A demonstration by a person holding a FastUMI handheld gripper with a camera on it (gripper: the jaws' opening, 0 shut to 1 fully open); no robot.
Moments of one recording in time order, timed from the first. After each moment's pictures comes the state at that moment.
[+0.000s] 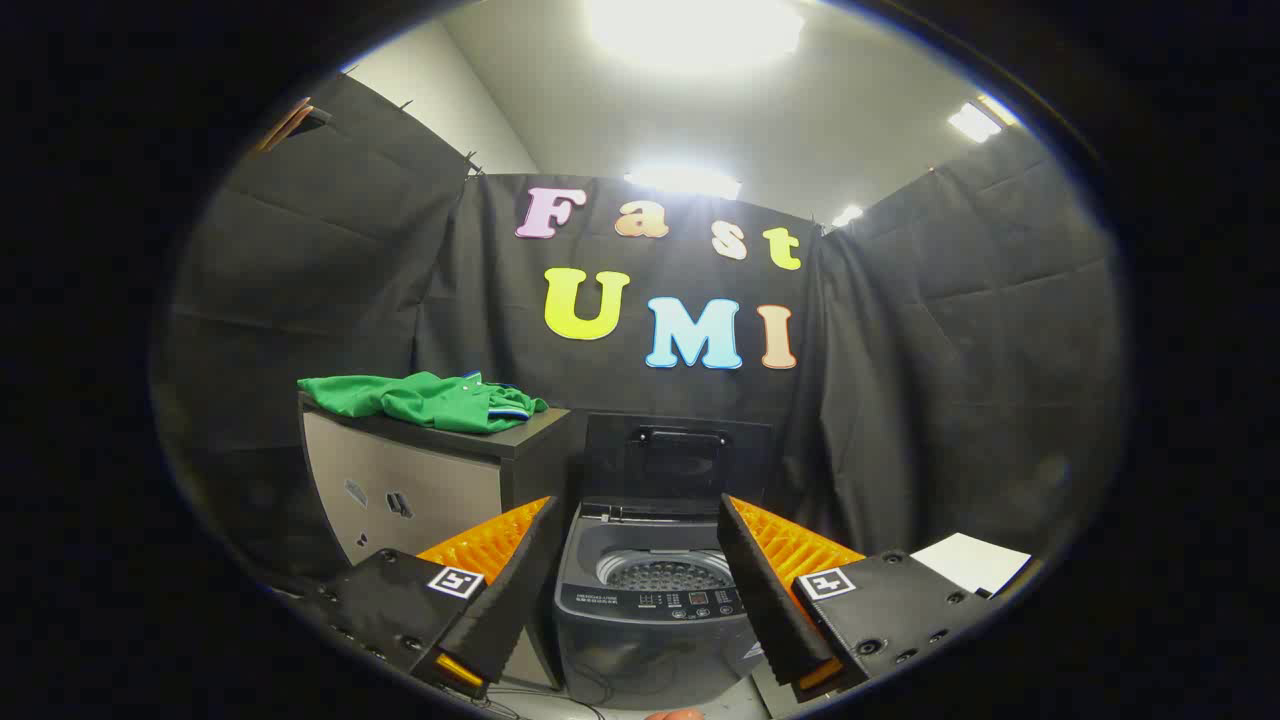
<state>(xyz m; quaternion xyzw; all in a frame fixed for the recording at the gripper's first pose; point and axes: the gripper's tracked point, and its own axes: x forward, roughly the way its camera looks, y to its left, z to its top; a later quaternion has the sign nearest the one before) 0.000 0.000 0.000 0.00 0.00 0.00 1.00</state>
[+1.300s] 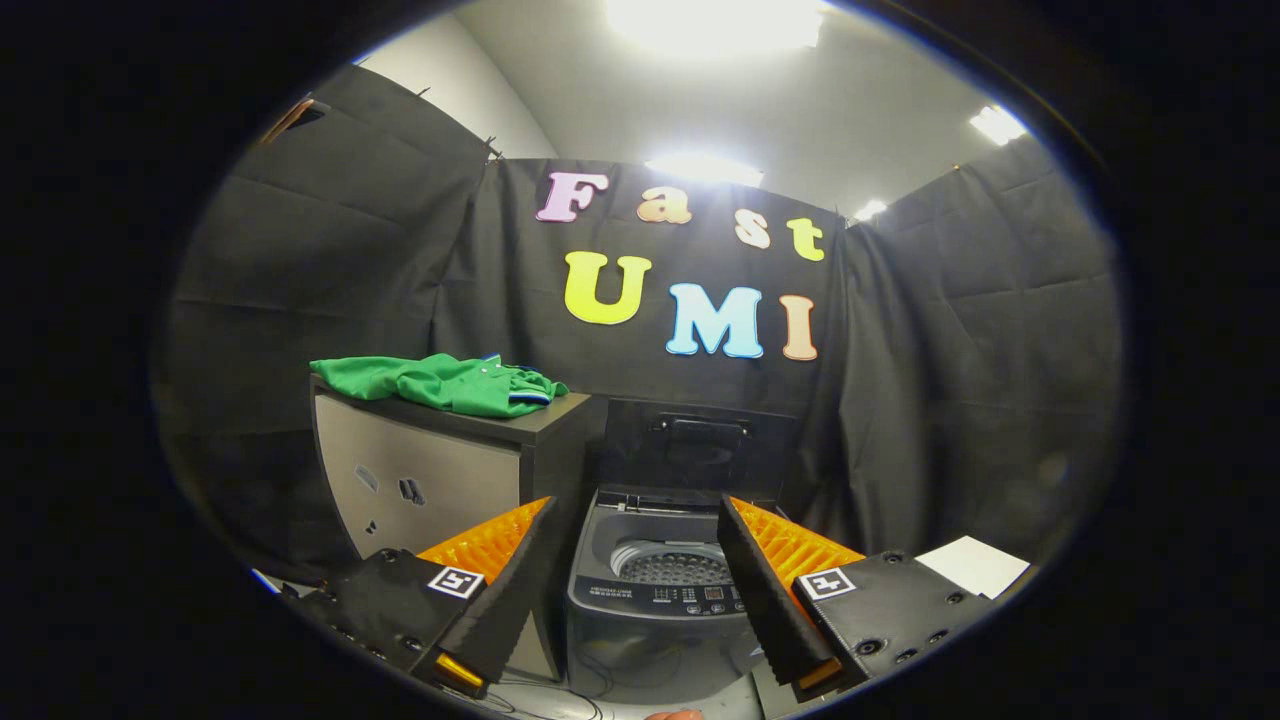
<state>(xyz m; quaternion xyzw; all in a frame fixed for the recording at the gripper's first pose) 0.010 0.018 -0.004 -0.02 0.02 0.03 1.00</state>
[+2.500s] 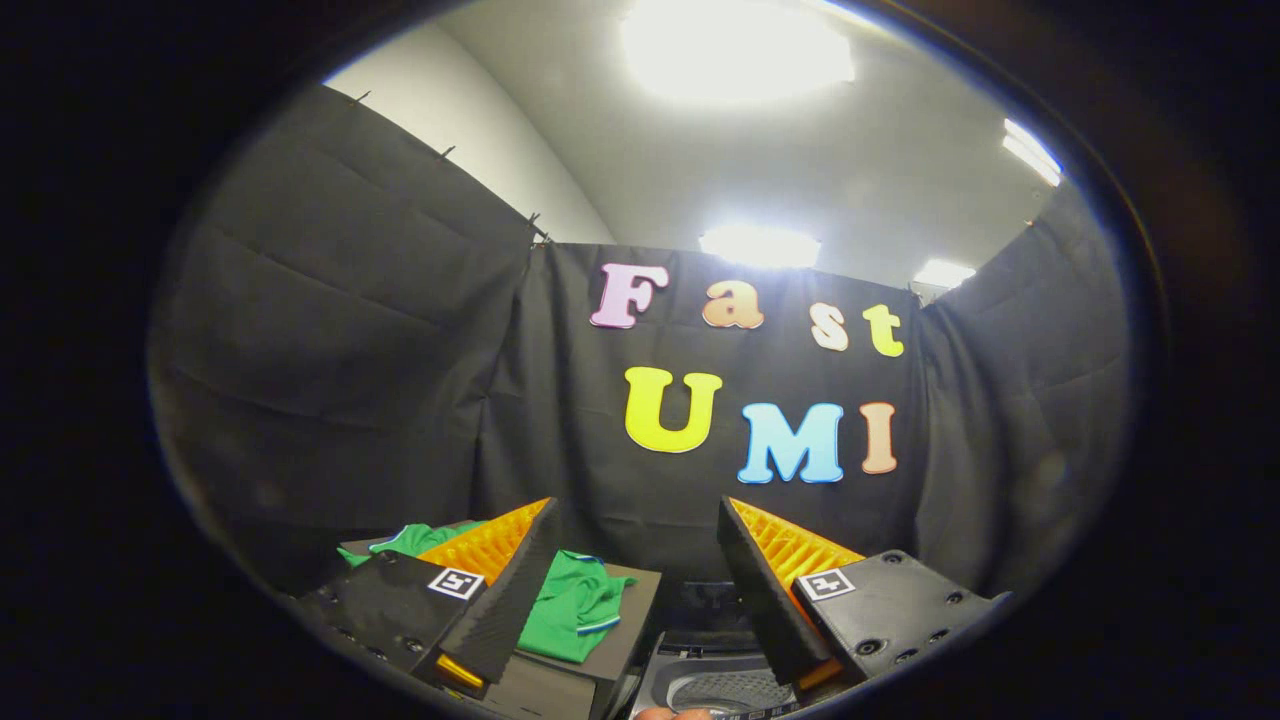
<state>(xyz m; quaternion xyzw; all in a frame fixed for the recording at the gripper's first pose) 0.128 0.123 0.245 -0.02 -0.10 0.13 0.99</state>
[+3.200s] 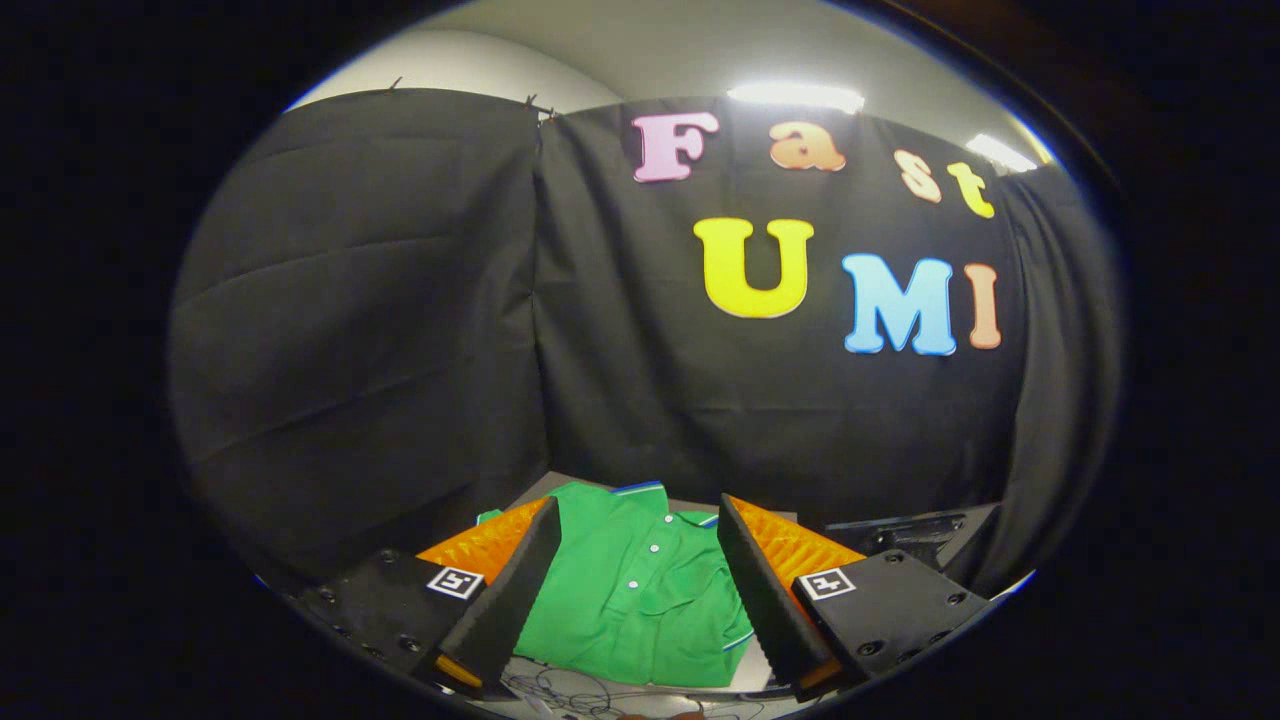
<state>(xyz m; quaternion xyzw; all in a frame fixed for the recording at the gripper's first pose) 0.251 0.256 0.198 0.04 0.19 0.21 0.96</state>
